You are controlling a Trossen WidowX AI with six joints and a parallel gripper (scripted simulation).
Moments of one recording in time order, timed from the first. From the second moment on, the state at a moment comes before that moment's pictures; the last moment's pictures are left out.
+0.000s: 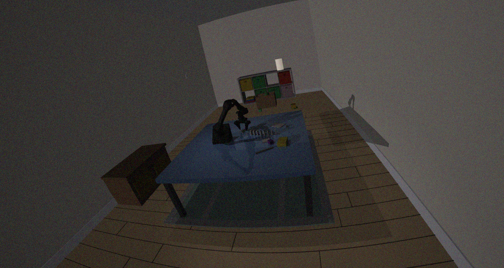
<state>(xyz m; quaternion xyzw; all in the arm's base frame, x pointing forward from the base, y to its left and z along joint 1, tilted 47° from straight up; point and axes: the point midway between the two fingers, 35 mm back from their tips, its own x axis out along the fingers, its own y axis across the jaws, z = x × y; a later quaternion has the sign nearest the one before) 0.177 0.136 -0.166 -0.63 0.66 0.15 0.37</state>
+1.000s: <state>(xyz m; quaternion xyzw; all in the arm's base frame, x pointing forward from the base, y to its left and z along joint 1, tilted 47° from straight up) 0.179 0.128 -0.178 -0.63 0.66 0.16 0.38</state>
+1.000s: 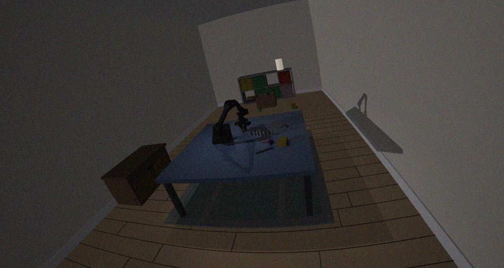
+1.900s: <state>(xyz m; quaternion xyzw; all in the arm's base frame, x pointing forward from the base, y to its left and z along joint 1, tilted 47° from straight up) 0.159 0.237 -0.073 -0.64 0.65 0.16 0.38</state>
